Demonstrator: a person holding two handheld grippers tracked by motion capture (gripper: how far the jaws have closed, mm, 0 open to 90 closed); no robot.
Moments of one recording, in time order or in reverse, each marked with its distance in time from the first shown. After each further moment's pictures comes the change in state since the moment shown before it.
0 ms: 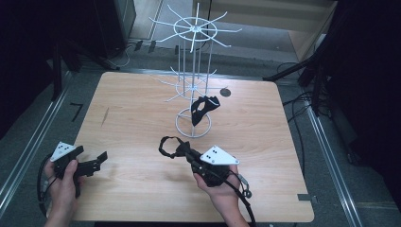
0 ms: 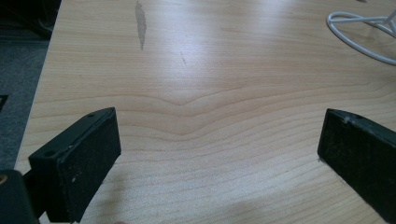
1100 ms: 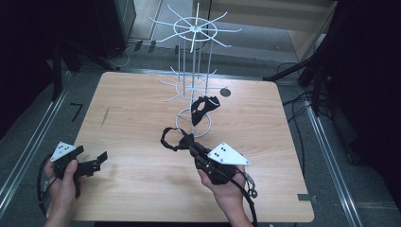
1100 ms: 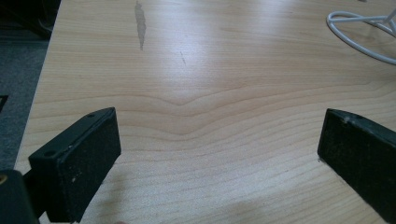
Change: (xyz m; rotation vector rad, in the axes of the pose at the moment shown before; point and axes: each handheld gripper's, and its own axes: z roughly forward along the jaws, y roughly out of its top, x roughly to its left) left arm 0.000 0.000 0.000 0.000 0.000 0.003; right arm -0.002 0.021 -0.022 -0.107 -0.022 -0.006
